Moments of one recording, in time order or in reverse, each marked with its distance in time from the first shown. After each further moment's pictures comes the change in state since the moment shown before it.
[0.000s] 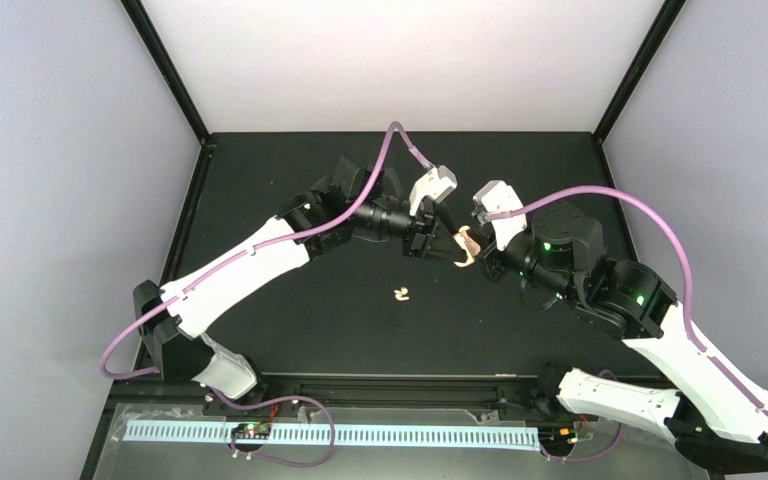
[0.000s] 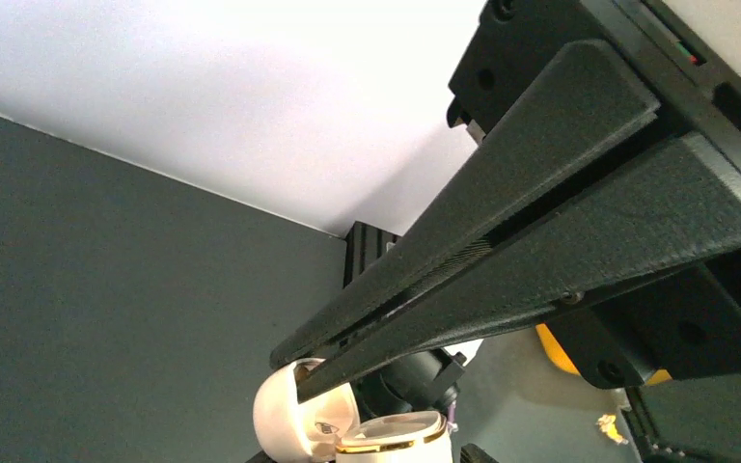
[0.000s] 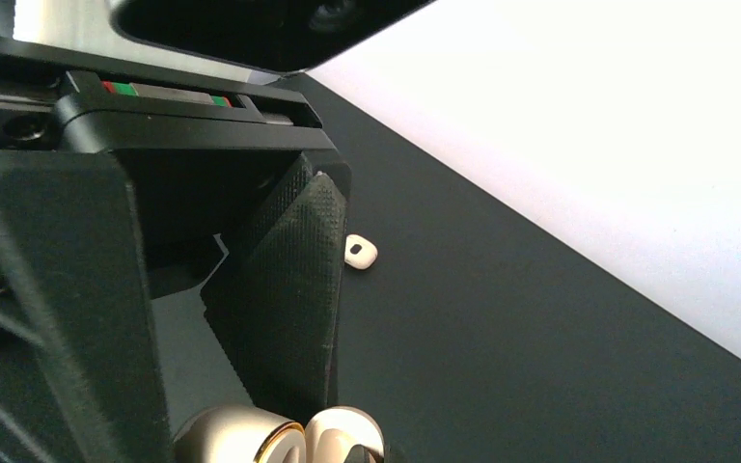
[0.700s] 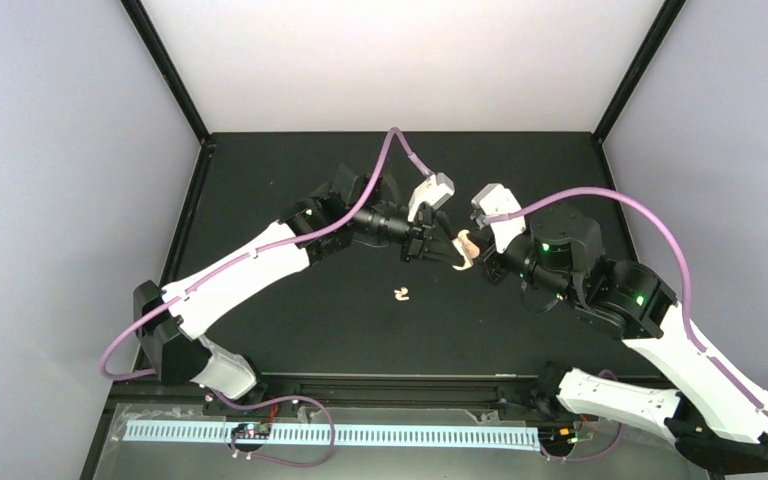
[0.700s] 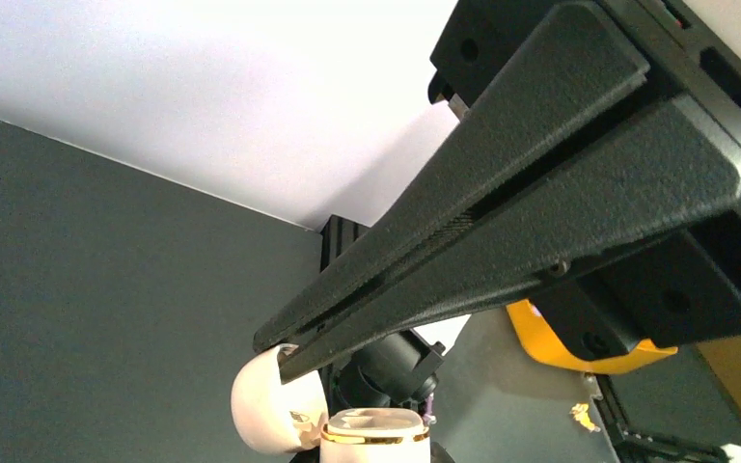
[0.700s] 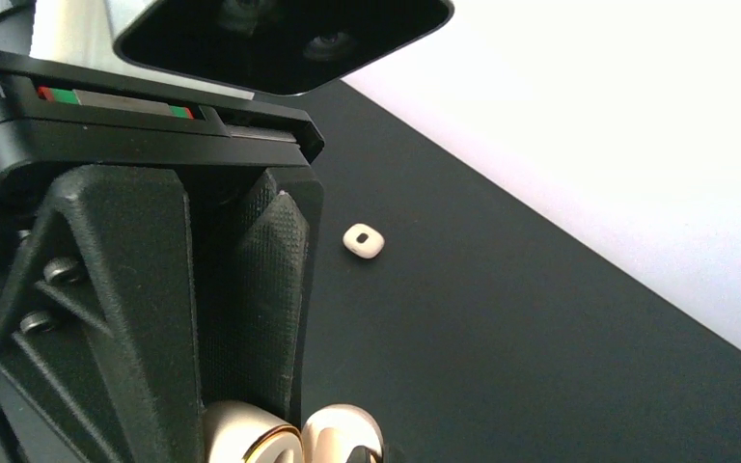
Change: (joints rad) left arm 0.003 -0.002 -0.052 0.044 0.057 -0.033; right arm 0.000 -0.002 -0.005 -0.014 -0.010 -0.004
